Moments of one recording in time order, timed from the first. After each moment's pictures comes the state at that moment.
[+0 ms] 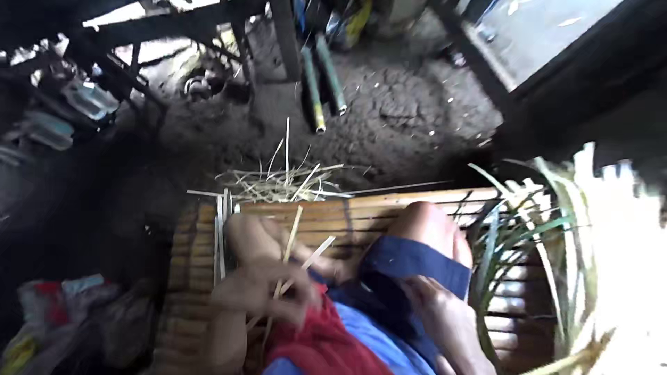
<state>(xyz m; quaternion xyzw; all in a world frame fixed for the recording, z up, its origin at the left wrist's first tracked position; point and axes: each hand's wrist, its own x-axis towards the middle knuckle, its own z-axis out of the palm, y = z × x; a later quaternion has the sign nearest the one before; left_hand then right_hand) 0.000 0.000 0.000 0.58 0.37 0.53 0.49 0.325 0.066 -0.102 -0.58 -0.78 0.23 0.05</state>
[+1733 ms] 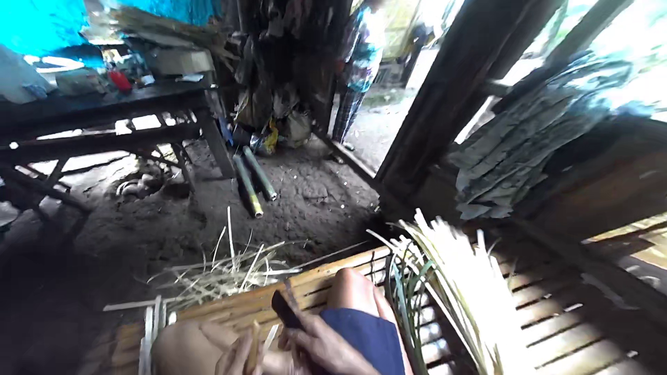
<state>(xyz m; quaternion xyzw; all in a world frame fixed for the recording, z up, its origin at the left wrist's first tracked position) 0.055 0.036 -0.048 0.13 0.59 0.54 0.59 0.225 0.130 -0.052 -0.36 -0.65 0.66 0.12</state>
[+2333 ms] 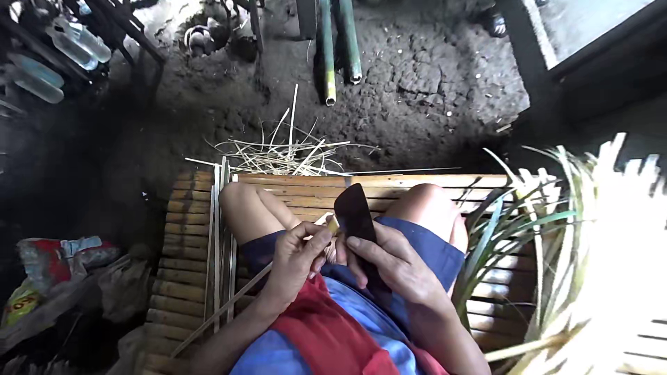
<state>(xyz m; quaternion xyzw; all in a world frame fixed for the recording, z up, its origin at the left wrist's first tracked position) 0.083 0.008 -0.034 0.22 0.49 0.65 0.54 0.234 0.110 -0.026 -0.19 -0.60 0.75 0.19</state>
